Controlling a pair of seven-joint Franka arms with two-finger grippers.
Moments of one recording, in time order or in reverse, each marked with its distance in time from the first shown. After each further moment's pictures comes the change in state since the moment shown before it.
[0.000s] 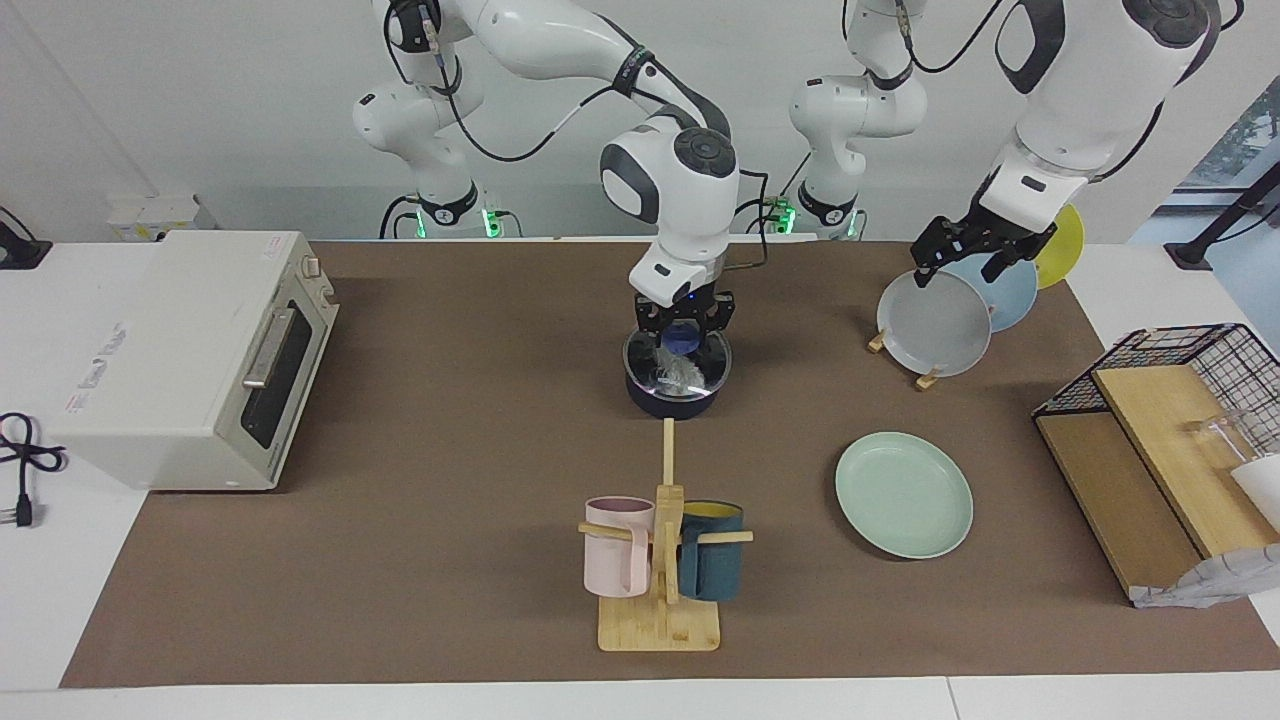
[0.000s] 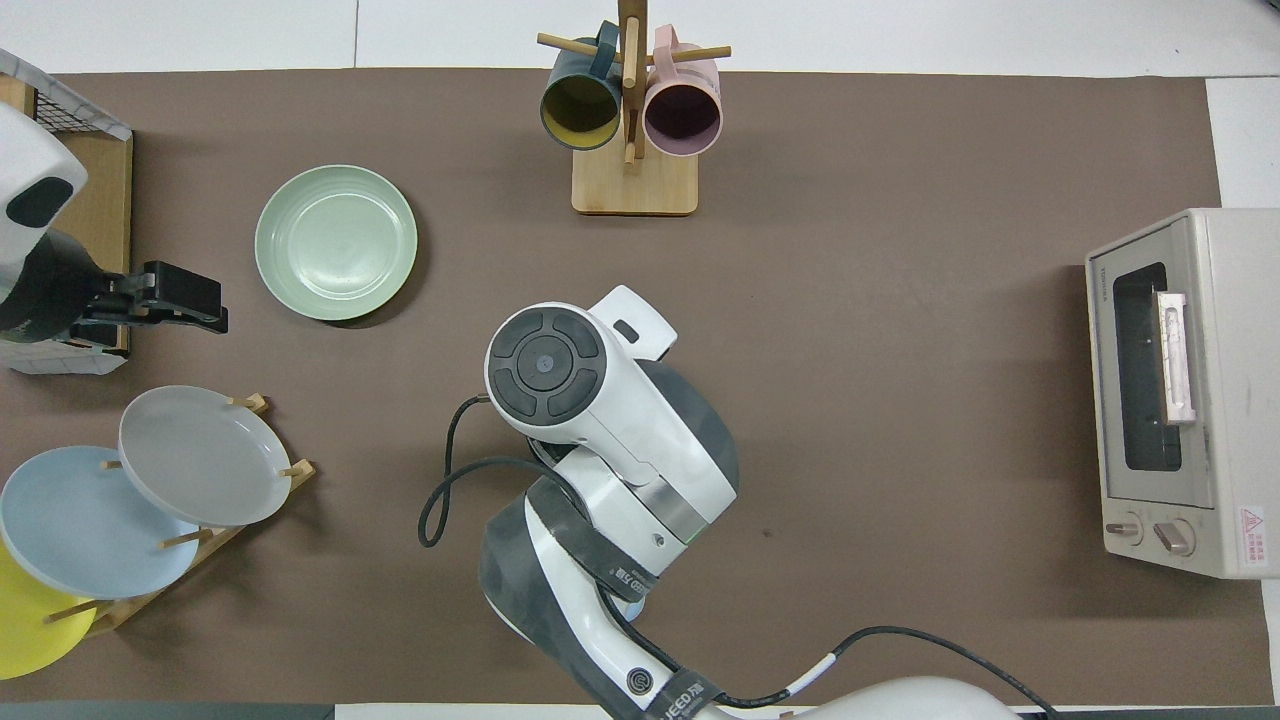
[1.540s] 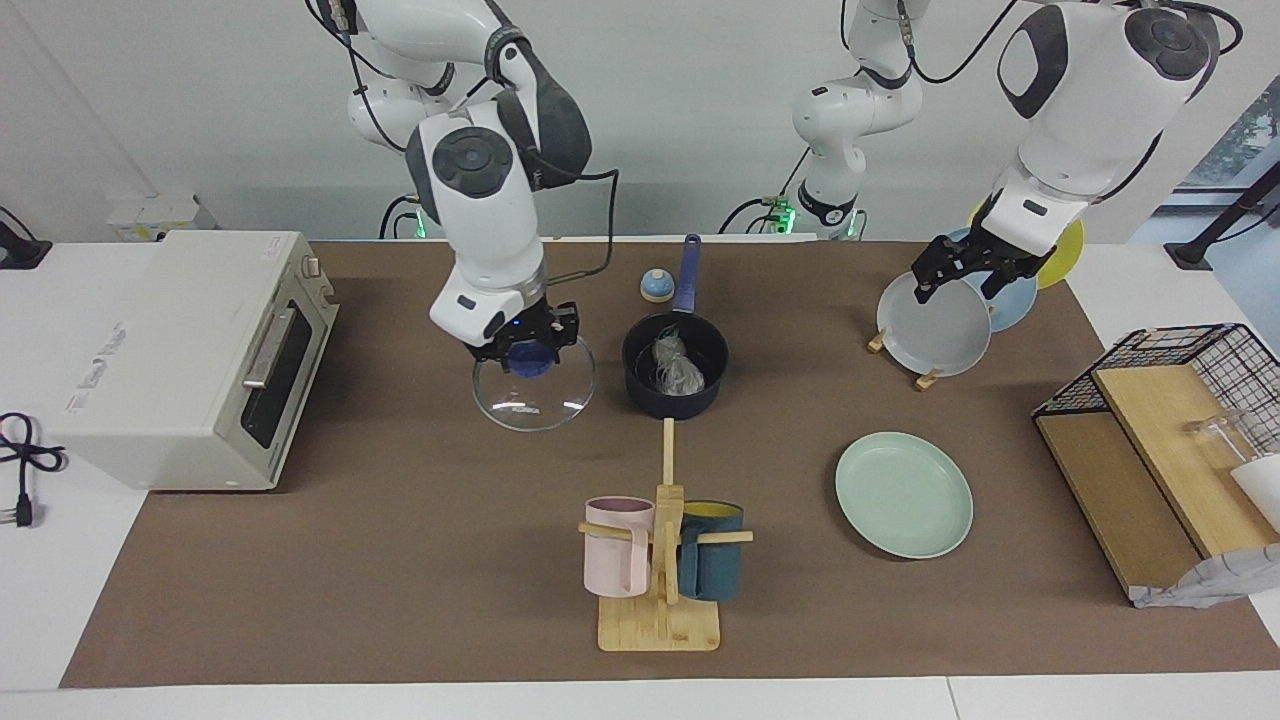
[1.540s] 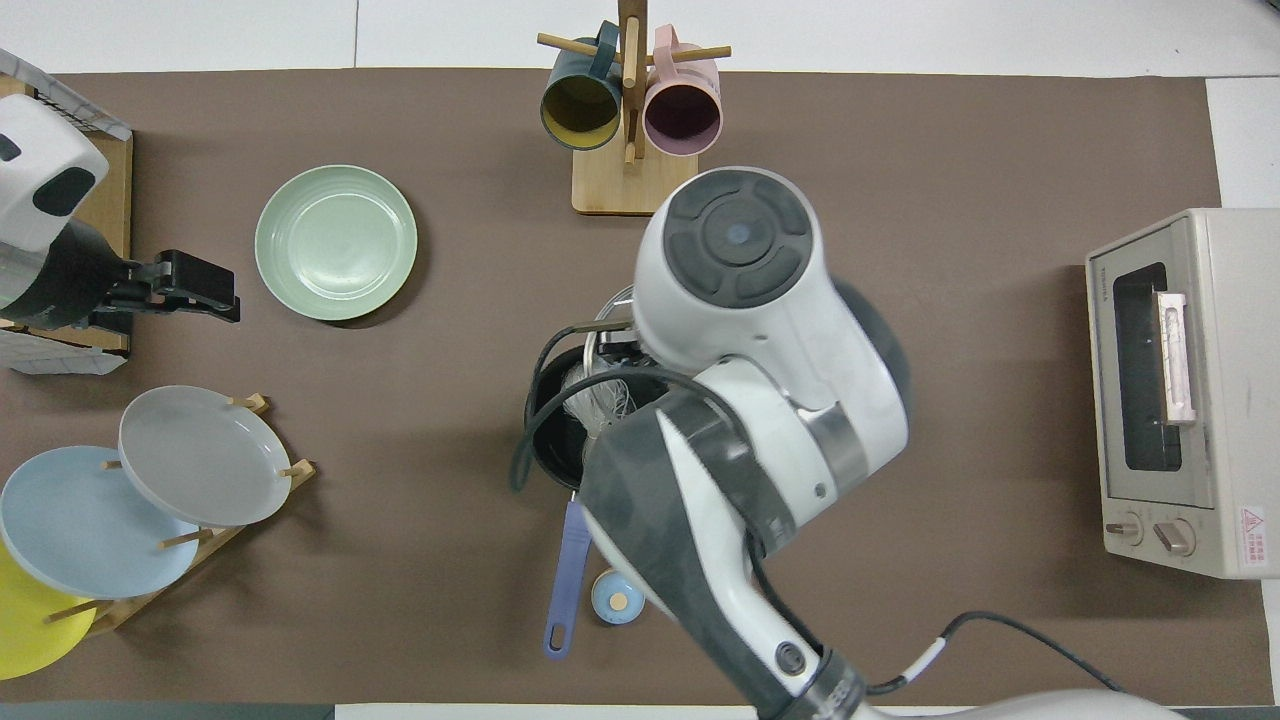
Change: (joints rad) left arm 0.297 0.030 -0.303 -0.008 -0.007 0.031 0.001; right arm -0.111 -0.100 0.001 0.052 0.046 -0.121 -0.121
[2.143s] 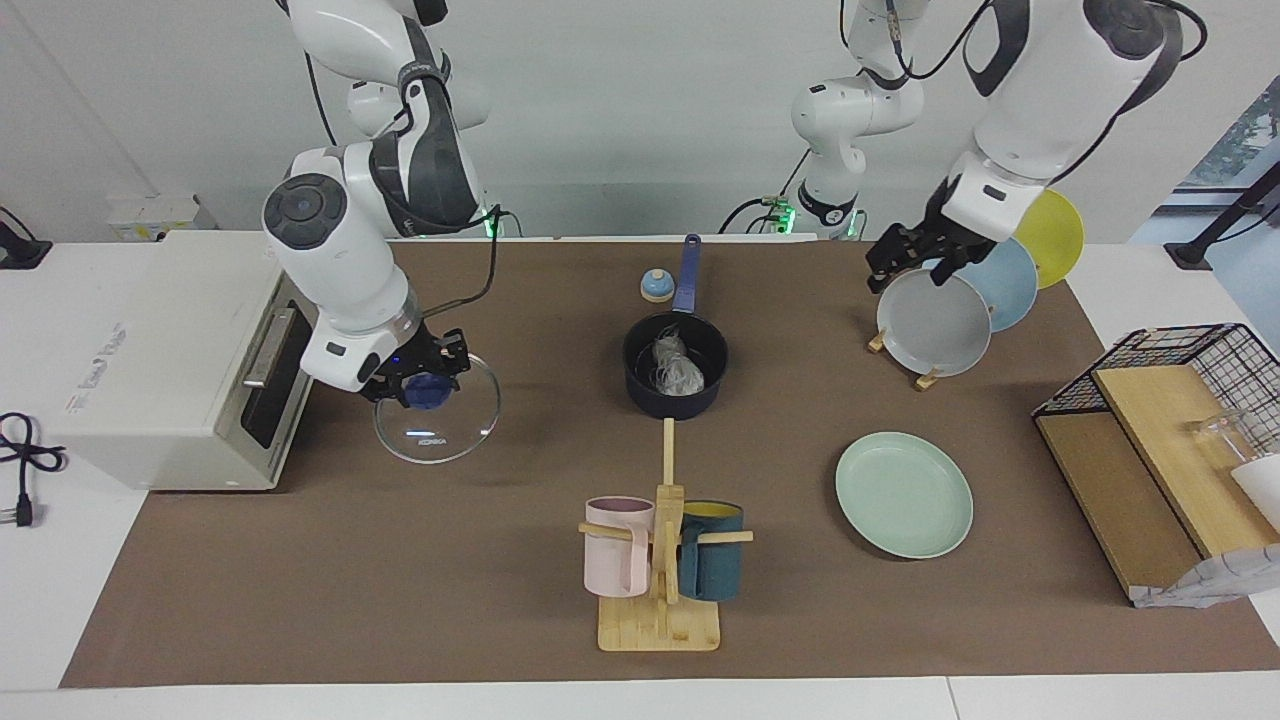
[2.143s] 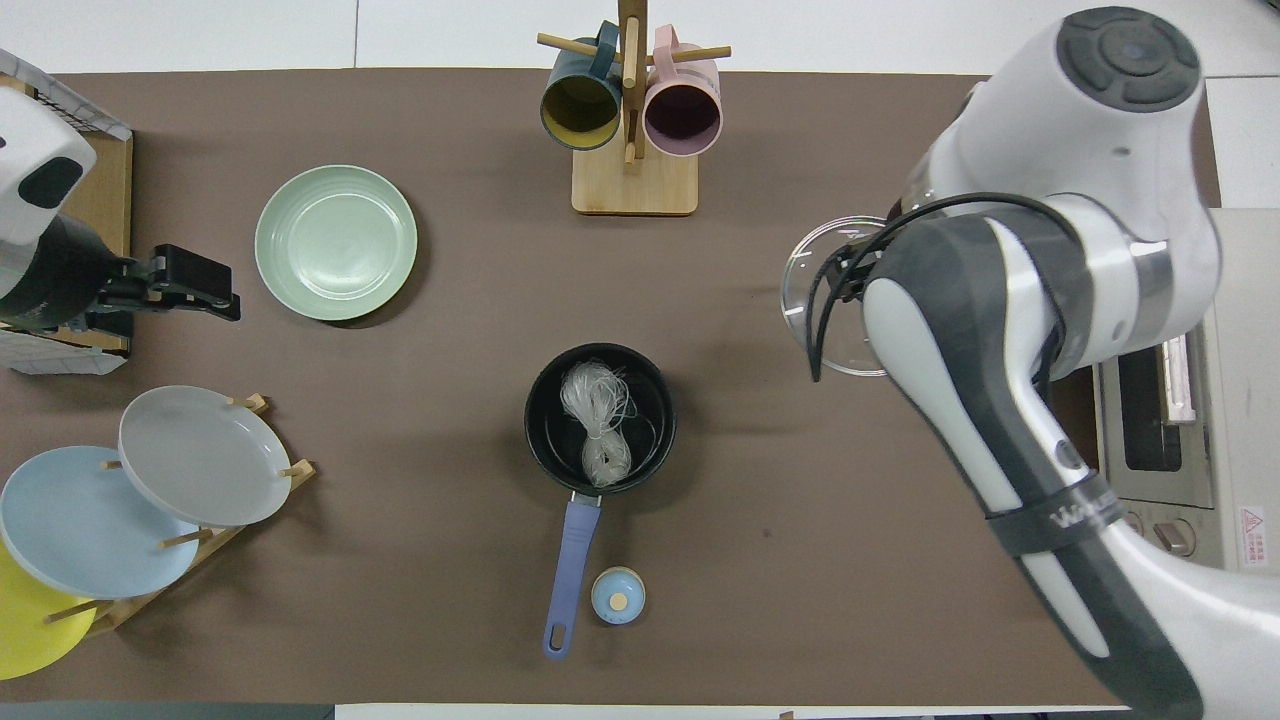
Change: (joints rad) left arm 0.018 0.008 -0.004 0.015 -0.011 -0.019 -0.003; right arm -0.307 -0.011 -0.011 -0.006 0.006 -0.103 -0.544
